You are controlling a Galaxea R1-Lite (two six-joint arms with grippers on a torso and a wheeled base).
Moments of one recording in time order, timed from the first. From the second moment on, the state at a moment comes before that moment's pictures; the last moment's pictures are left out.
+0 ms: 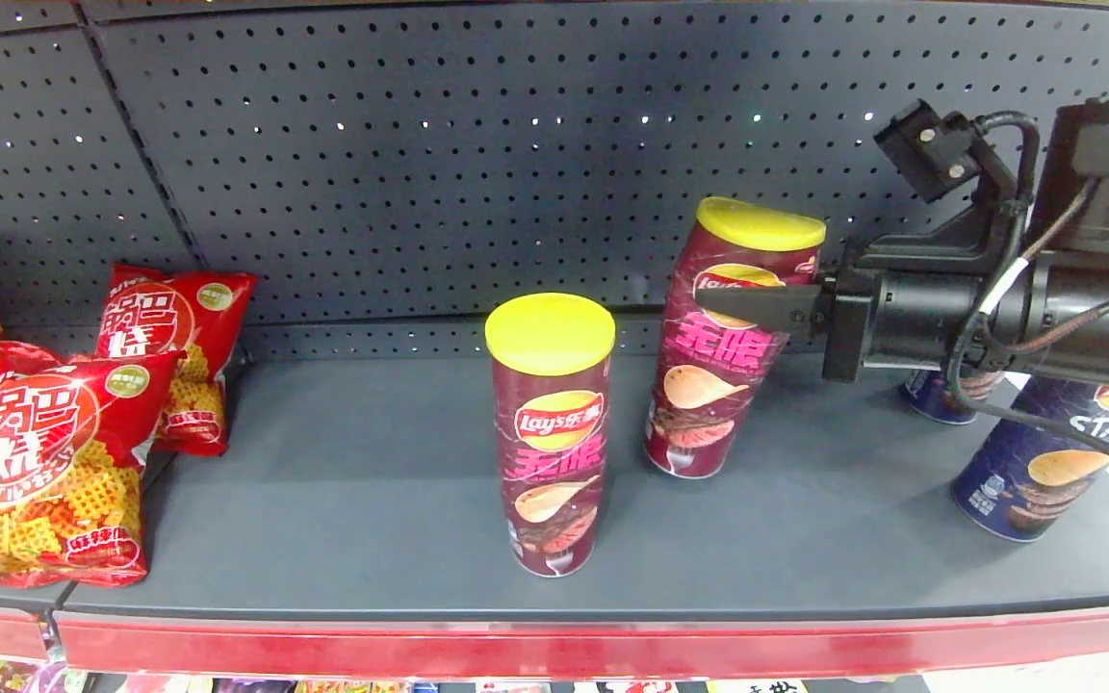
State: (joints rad) left arm -0.01 0.07 -0.01 -0.04 -0.09 -0.06; right arm 0.47 1.57 -1.06 -0.35 0.53 -0.12
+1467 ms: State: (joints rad) left arm 0.00 0.00 0.00 0.00 0.00 -0.01; right arm 0.47 1.56 -1.04 -0.35 0.53 -0.13
